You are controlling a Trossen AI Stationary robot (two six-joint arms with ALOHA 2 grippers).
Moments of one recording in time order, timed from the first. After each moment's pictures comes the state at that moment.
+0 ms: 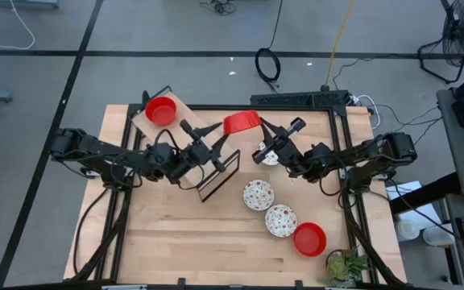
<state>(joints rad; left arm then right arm) -0.15 1.42 0.94 0.84 -0.81 0.87 0.06 1.53 0.73 1.55 0.58 -0.90</state>
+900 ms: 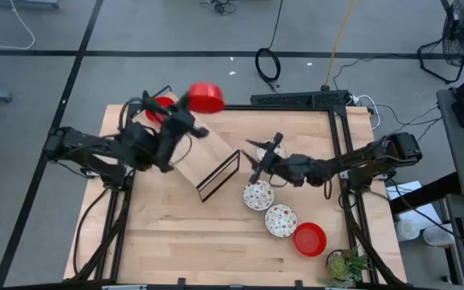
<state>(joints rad) -0.12 1.33 1.19 0.75 -1.35 1.25 0.12 1.47 0.73 0.76 0.67 -0.35</state>
